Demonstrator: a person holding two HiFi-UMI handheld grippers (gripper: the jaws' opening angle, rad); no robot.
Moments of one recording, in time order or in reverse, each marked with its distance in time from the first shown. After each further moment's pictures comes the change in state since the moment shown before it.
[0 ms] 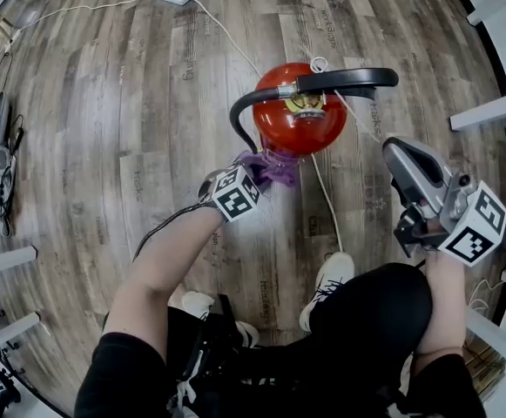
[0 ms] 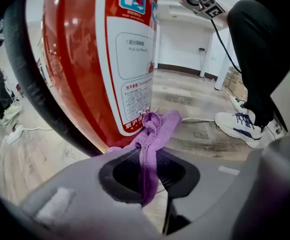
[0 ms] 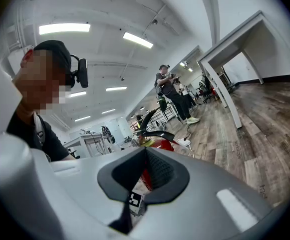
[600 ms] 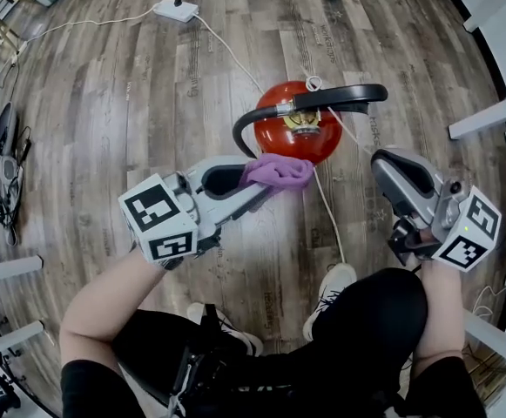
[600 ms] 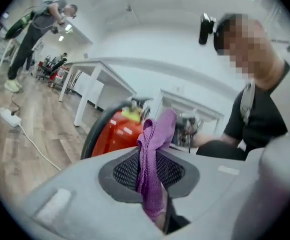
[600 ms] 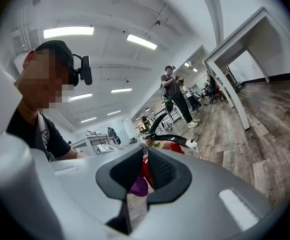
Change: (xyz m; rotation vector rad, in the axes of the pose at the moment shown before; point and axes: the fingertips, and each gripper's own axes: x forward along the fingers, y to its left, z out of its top) left arm -0.254 0.000 0.180 -0.358 -0.718 -0.173; right arm 0.006 0.018 0.005 -0.010 -0.018 0.071
